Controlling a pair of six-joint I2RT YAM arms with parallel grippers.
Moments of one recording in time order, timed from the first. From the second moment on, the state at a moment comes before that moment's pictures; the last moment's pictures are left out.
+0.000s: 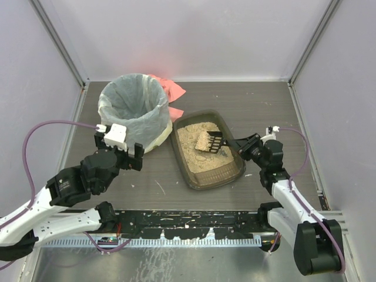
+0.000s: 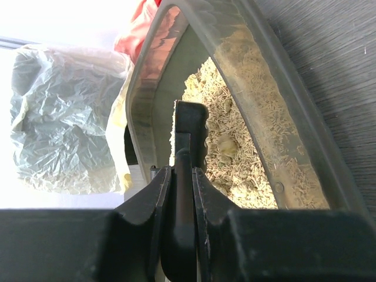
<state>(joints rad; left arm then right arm) -1.07 0.67 1.00 -0.75 -0.75 -0.26 0.11 0.89 0.30 0.32 -0.34 1.06</state>
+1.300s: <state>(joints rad) -0.70 0.79 1.09 -0.74 -0.47 -0.22 -0.16 1.10 0.14 0.90 -0.79 1.35</state>
